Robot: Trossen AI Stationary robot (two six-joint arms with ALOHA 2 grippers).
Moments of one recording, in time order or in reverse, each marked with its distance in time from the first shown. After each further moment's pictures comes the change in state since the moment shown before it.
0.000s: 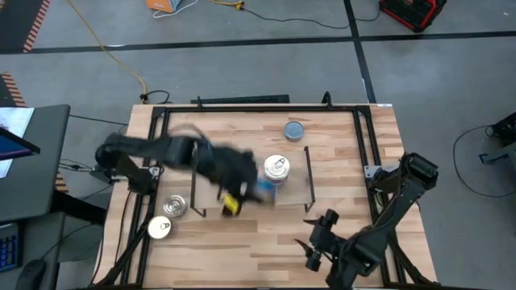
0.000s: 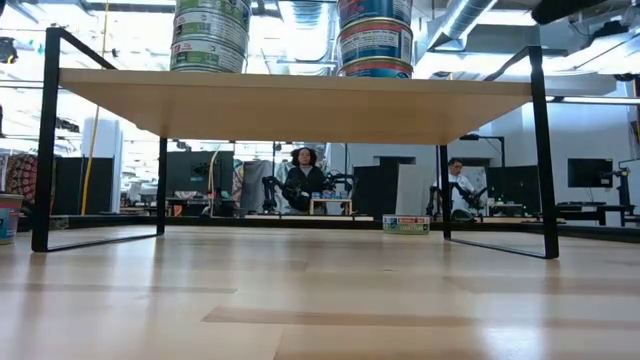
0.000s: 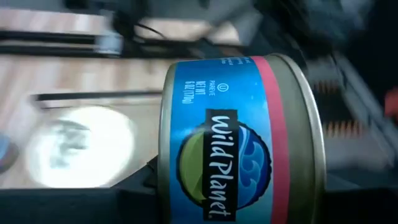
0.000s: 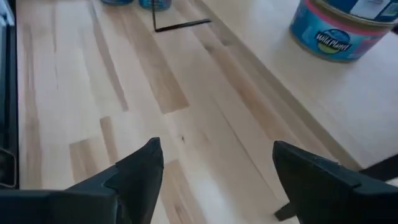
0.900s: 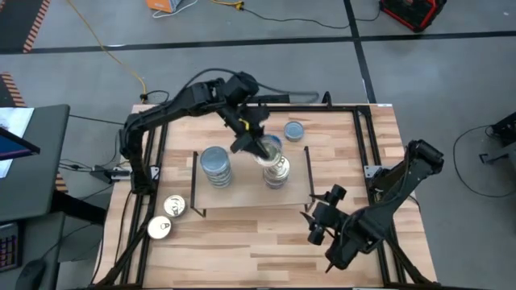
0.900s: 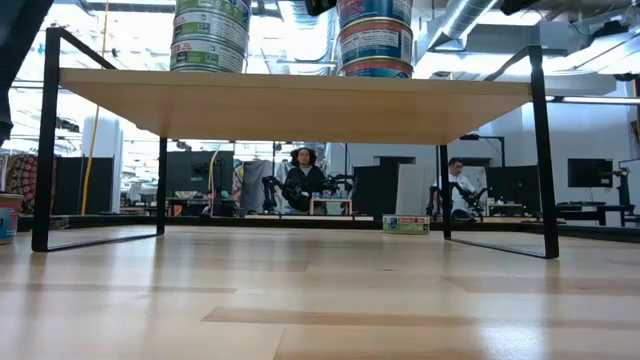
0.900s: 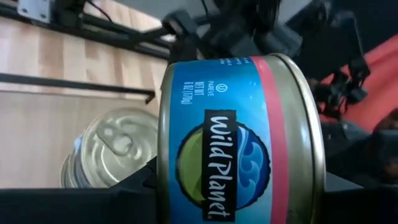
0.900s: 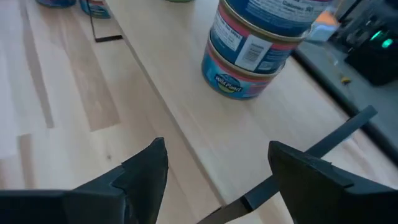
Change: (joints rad) left arm 0.456 0.167 0.169 -0.129 0.798 0.048; right arm -0.099 -0.159 0.000 -0.231 0.034 -0.077
